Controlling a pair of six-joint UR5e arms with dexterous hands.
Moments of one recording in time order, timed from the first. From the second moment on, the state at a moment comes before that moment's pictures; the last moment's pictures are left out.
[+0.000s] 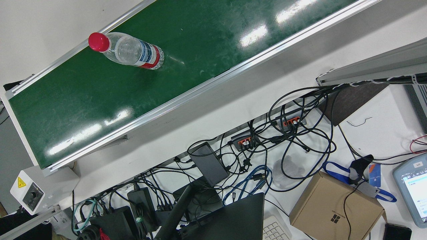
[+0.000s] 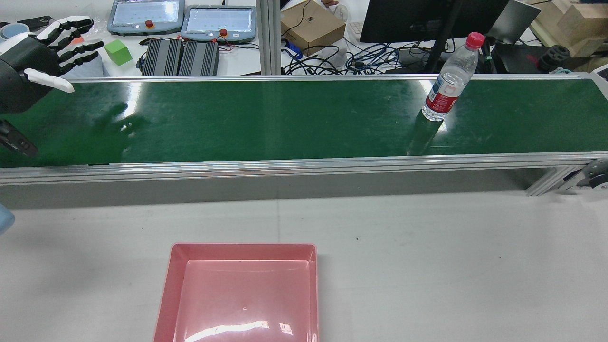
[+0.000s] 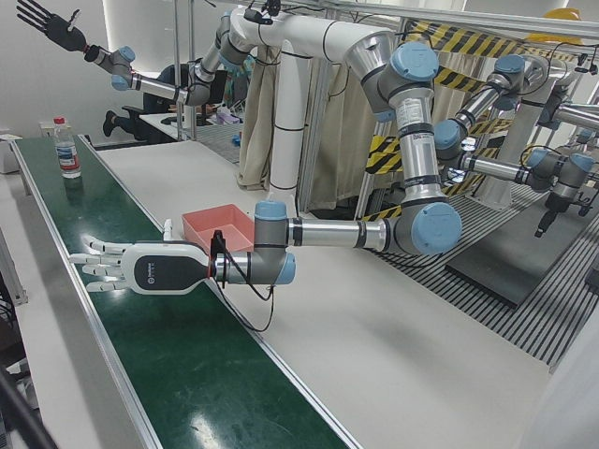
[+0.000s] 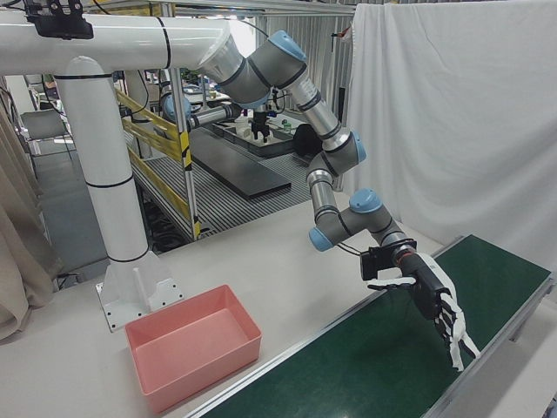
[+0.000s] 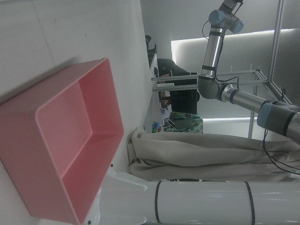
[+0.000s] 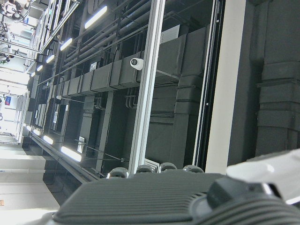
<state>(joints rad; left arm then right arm) -1.08 -1.87 -1.67 0.00 1.44 0.31 1.96 -1.51 1.49 -2.61 -1.55 -0.04</state>
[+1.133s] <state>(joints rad) -1.08 -1.87 -1.67 0.00 1.44 0.30 1.96 -1.51 1.49 -2.61 -1.55 -0.04</state>
